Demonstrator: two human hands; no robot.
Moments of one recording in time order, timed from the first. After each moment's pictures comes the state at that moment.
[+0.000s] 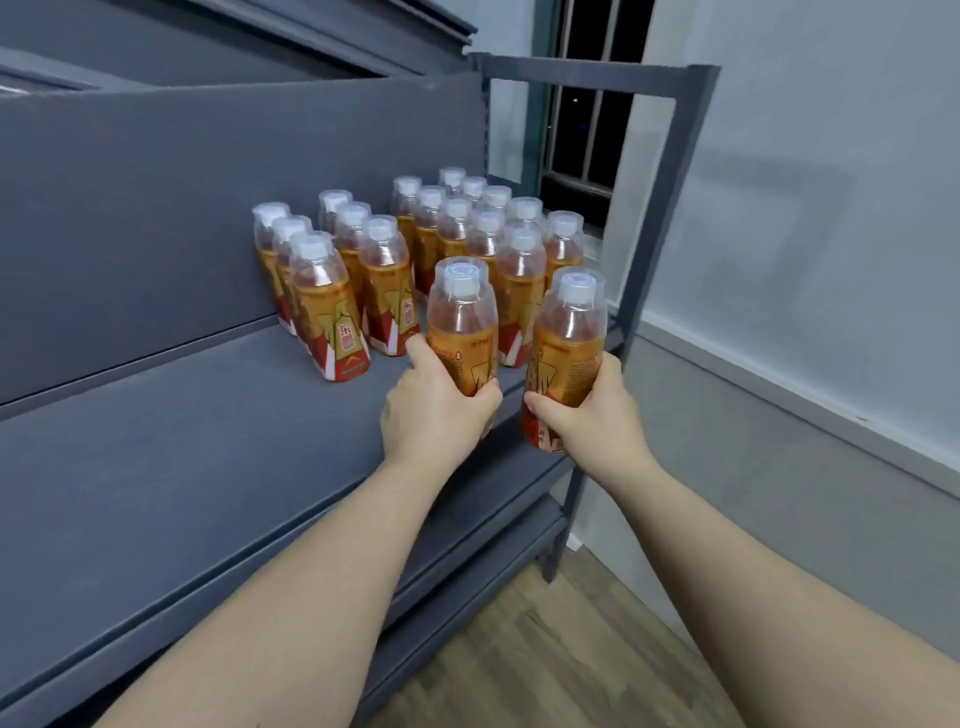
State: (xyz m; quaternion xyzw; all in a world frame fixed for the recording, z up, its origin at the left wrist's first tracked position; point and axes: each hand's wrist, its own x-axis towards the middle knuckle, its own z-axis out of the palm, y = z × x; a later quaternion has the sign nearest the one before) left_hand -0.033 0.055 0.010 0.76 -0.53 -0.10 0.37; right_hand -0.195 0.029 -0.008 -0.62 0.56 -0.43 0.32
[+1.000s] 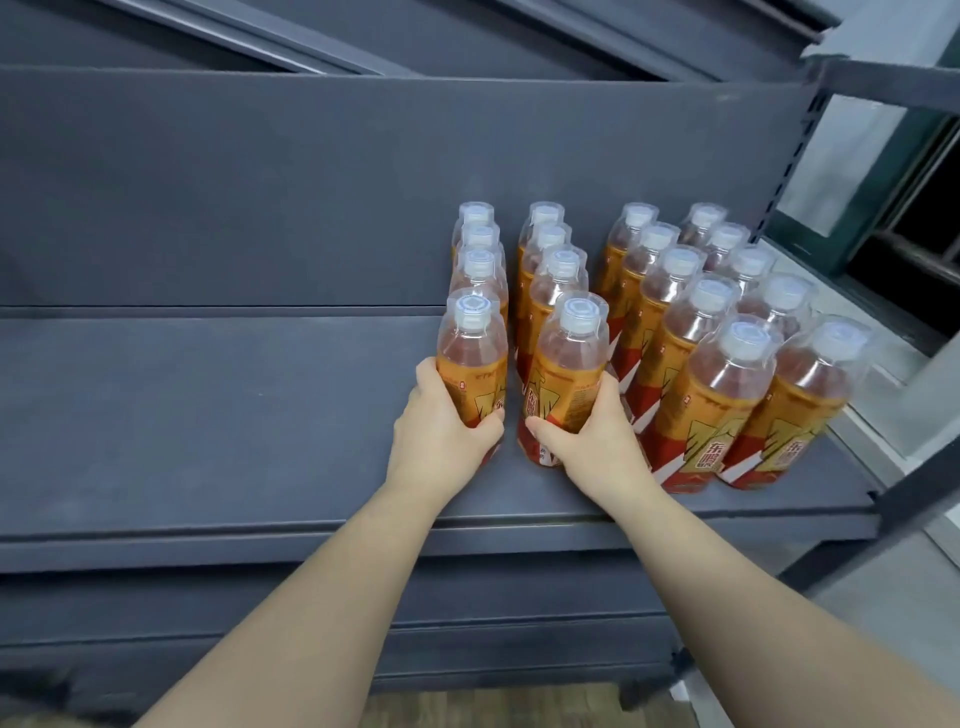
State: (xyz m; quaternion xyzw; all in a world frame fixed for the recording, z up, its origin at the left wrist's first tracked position) left_hand 0.031 0.007 -0.016 0.85 -0.29 -0.07 0.43; right_hand -0.085 -0.118 -0.026 -0.79 0.34 -0.26 0.44
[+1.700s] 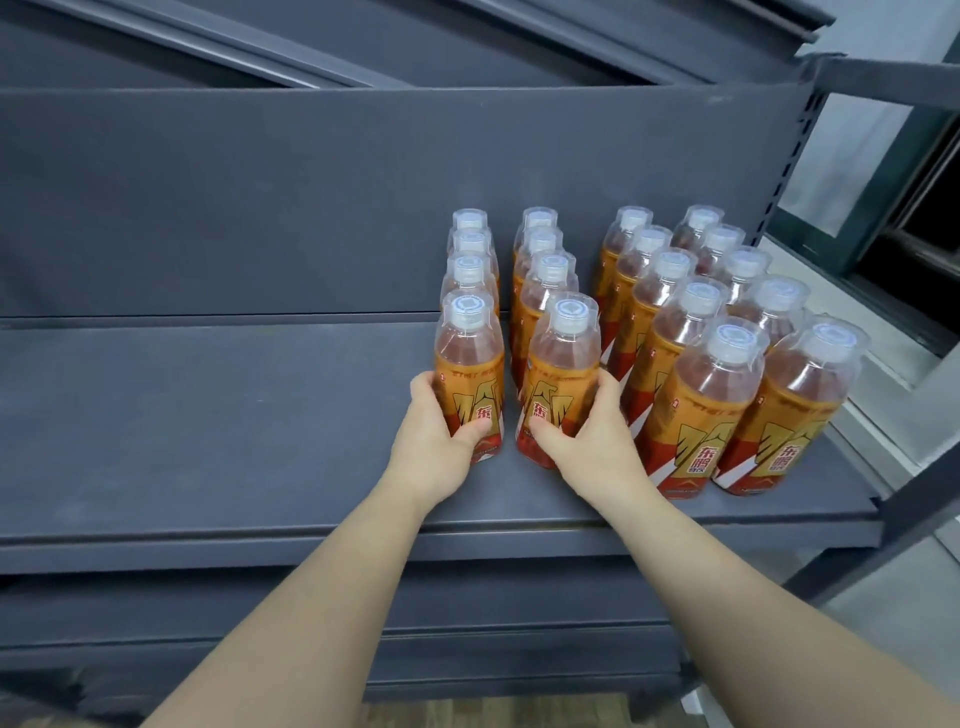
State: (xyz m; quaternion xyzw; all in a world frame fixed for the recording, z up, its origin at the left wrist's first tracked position) left_hand 0.034 0.003 -0.025 0.80 -0.28 -0.16 0.51; right_hand -0.087 -0.129 -0.035 -0.78 0.35 -0.27 0.45
